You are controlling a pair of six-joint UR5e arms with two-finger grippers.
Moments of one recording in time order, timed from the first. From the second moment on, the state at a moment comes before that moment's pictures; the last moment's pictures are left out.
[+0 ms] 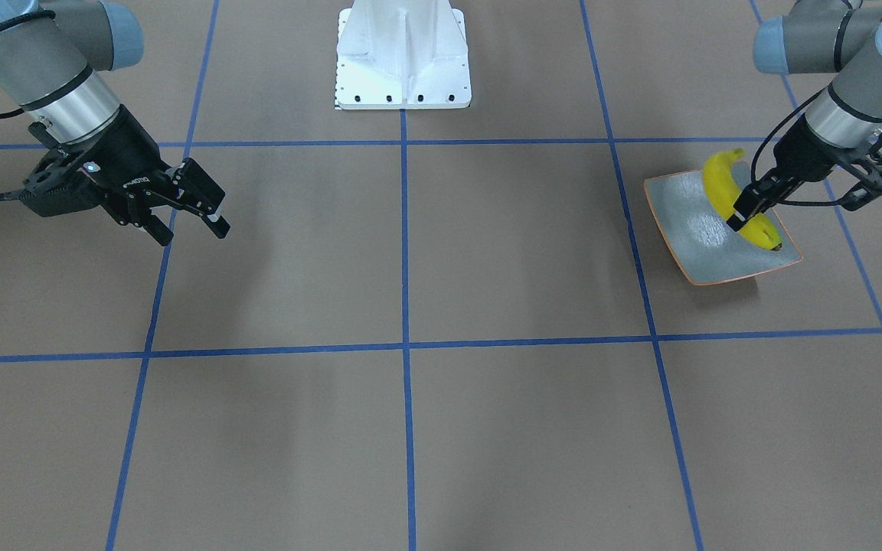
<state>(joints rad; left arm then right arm) -0.98 -1.51 -1.88 -2.03 -2.15 -1.35 0.83 -1.33 1.93 -1.07 2.01 1.34</state>
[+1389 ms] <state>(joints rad) -0.91 -1.57 -1.84 -1.76 -2.02 -1.13 0.83 -1.33 1.91 -1.07 2.00 1.33</state>
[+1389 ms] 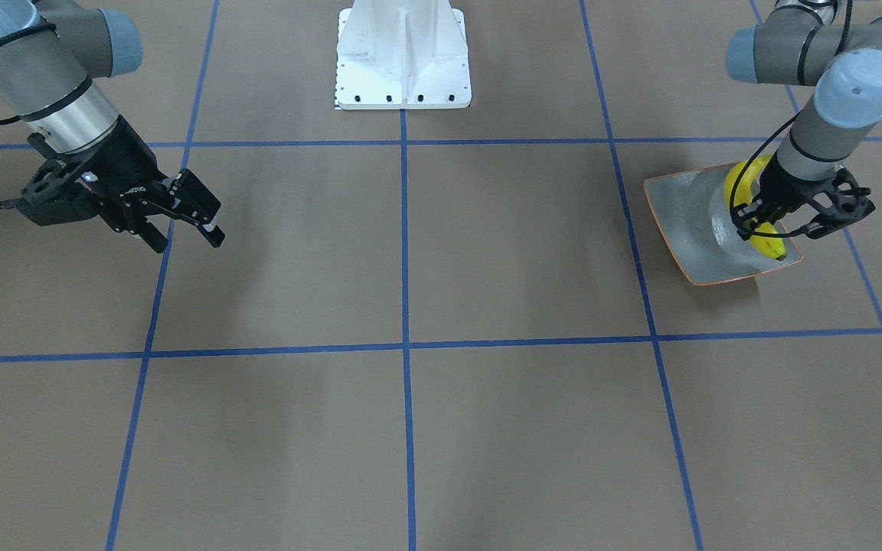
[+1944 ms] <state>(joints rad) -0.90 -1.59 -1.80 -1.76 -2.02 -1.13 0.83 -1.33 1.91 -1.07 2.00 1.33</state>
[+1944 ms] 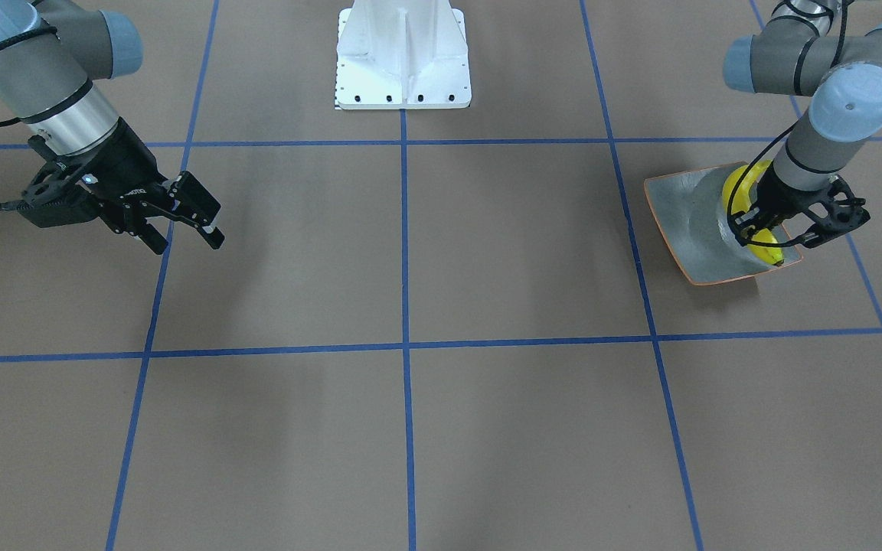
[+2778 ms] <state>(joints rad) -0.91 -1.60 -1.80 -1.76 -2.03 -1.12 0.83 -1.33 1.91 -1.07 2.00 1.33</state>
